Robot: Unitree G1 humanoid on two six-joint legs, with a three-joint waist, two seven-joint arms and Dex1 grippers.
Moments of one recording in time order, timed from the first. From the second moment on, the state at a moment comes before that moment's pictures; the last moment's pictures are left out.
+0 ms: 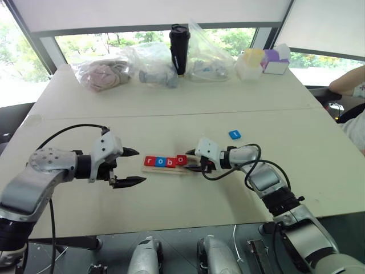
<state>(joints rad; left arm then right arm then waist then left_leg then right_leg) -0.24 0.94 0.03 -0.33 -0.47 0.55 -1.09 -0.58 -0.42 0.34 0.25 0.00 0.16 0.98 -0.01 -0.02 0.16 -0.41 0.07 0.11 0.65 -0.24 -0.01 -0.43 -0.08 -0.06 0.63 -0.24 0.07</state>
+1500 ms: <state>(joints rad) -0.25 0.91 0.02 -0.29 -0.44 0.53 -1.08 -0.53 -0.44 0.32 0.17 0.05 0.17 1.05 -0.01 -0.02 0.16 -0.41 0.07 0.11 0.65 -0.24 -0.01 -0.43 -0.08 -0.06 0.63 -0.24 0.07</state>
